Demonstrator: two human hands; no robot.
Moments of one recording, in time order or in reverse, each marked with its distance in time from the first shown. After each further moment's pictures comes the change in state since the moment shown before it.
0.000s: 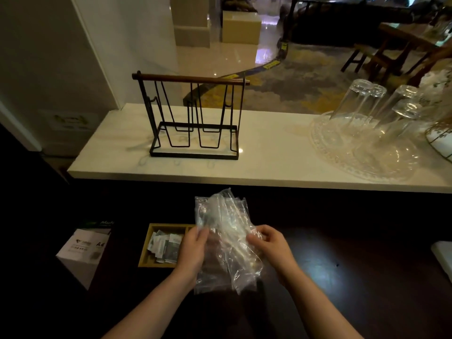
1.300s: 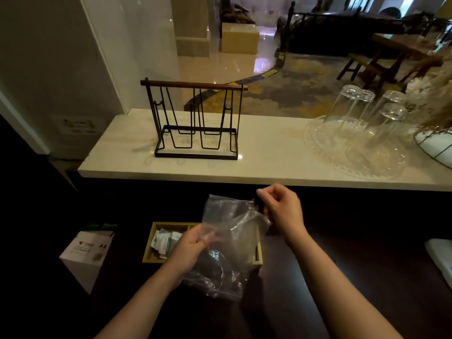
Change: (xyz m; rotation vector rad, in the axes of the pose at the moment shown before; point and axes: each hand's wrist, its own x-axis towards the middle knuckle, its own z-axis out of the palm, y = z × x) left_hand -0.024 0.014 -0.033 0.165 -0.276 0.208; right_hand -0.003 -0.083 -0.013 -0.120 0.200 -0.417
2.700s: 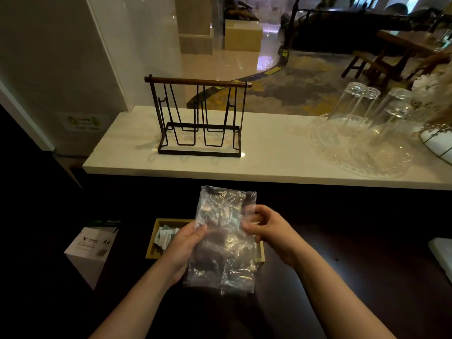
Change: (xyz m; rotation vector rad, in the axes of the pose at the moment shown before) left_hand -0.010 0.005 -0.011 -0.326 0.009 -0.141; right_hand -0.032 0.020 0.008 0.274 -0.472 0.353
